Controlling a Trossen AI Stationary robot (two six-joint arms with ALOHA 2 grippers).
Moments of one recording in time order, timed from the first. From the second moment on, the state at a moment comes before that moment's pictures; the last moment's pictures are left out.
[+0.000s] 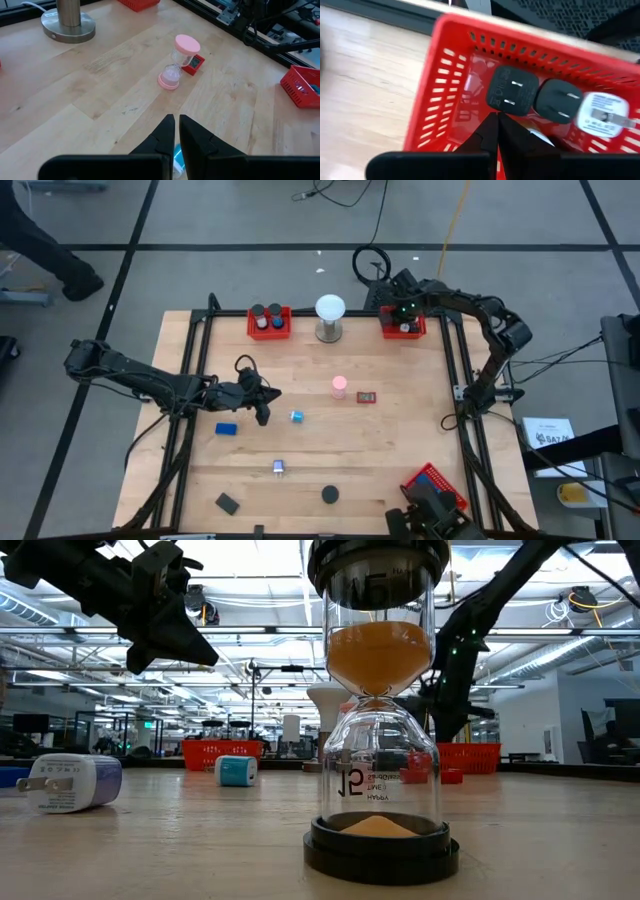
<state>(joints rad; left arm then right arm) -0.20 1.03 0.48 0.03 -0.45 -0.64 -0.97 1.75 1.18 -0.64 -0.03 0.35</state>
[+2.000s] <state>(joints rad) -0.30 1.06 0.74 -1.05 -0.15 -0.81 -0.40 0.79 0.55 -0.20 0.03 0.47</state>
